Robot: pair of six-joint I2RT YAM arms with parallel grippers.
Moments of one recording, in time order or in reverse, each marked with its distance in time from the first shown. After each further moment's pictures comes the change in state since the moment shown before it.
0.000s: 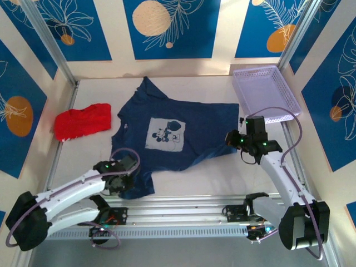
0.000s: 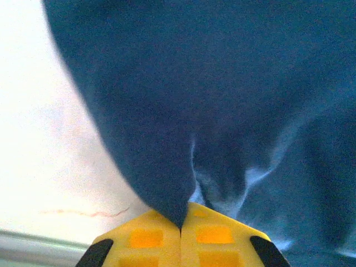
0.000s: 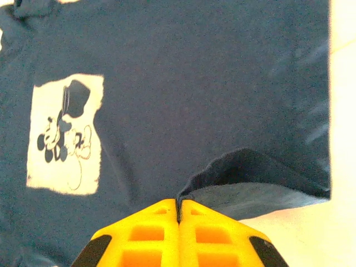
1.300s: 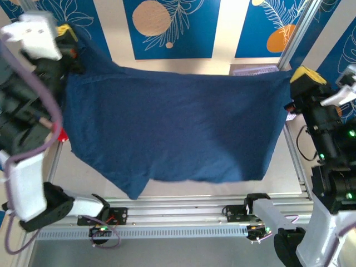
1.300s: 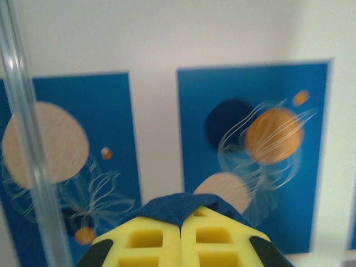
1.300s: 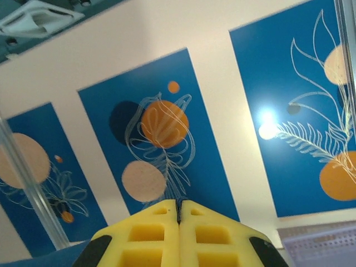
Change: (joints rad) left arm 0.235 0.456 1.839 0.190 -0.317 1.126; right arm -0.091 -0.092 1.129 -0.198 0.121 -0.143
